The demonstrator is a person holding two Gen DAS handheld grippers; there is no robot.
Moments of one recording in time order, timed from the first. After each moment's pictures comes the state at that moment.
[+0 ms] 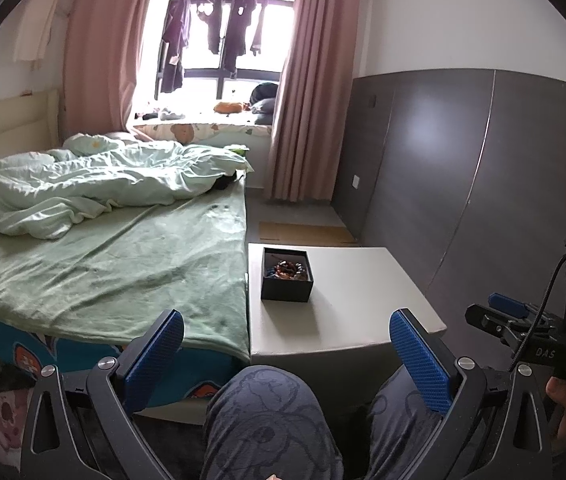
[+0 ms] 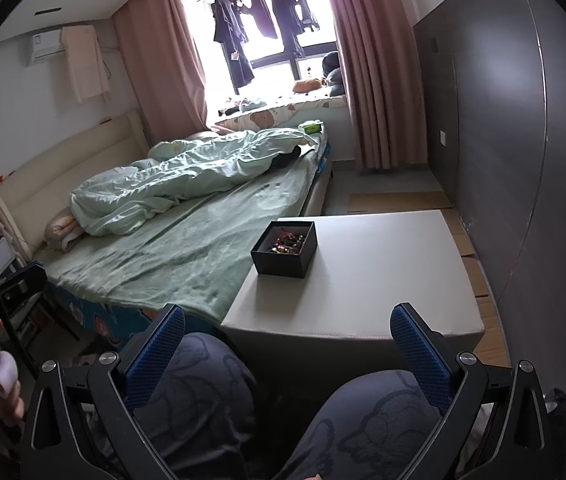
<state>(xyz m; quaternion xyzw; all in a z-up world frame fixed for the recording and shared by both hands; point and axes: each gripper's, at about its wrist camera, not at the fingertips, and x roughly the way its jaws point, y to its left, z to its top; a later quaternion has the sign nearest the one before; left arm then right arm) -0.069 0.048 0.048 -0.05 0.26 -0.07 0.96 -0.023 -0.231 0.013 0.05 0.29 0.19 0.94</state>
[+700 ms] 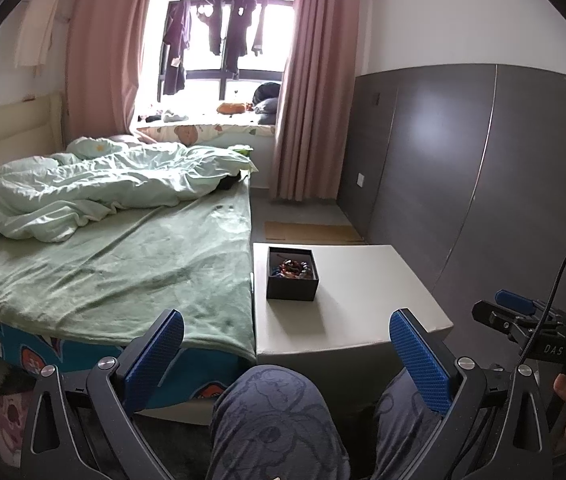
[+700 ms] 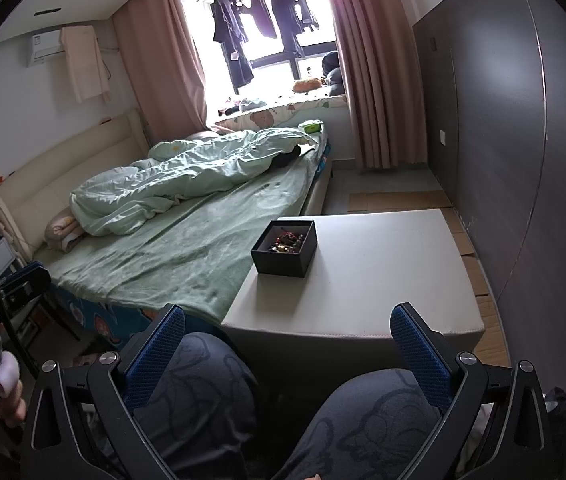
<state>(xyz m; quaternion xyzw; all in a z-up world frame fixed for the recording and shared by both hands) -0.071 0.045 0.046 -0.05 0.26 -0.06 0.96 -0.022 -0.231 0.014 0.05 0.30 0.19 0.94</state>
